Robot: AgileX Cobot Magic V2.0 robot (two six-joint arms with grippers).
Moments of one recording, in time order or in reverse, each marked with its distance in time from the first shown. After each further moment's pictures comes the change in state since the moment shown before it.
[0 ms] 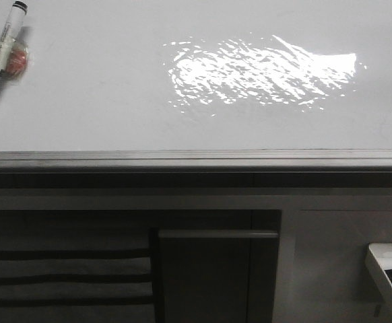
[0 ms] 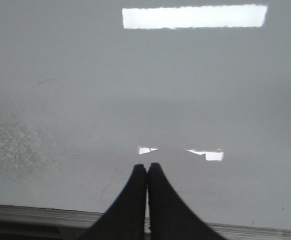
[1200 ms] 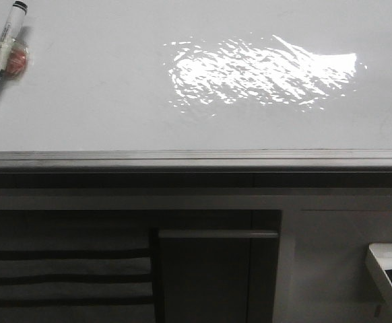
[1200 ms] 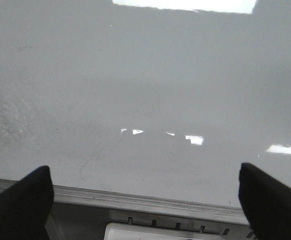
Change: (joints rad) left arm 0.000 0.006 0.000 0.118 0.000 0.002; right arm 0.000 0.000 0.000 -0.084 0.074 0.000
